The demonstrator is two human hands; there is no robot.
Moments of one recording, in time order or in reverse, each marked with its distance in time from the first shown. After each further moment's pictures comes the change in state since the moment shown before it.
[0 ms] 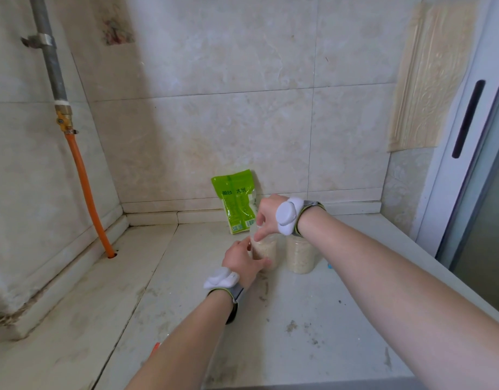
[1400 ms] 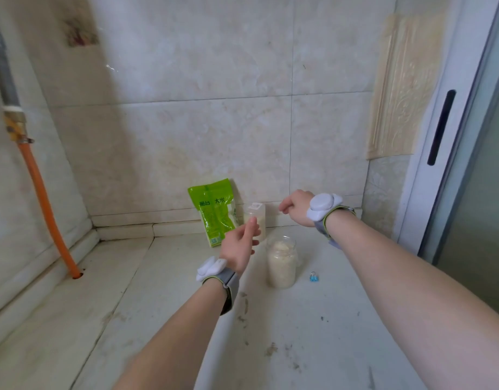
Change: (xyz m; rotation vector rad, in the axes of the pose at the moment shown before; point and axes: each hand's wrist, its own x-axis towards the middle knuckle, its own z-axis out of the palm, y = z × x) left_hand 0.035 0.053 0.012 -0.587 -0.026 0.013; right_hand 0.000 0.106 0.012 0.354 0.117 0.353
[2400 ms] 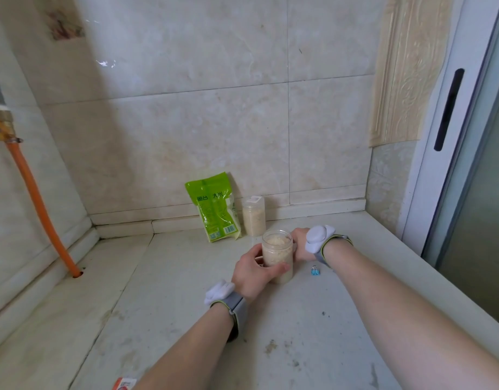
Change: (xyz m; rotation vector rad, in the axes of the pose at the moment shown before) left_hand -0.025 -0.043 0.024 0.182 -0.172 -0.006; right_hand -0.015 0.029 0.075 -0.148 -0.274 -0.060
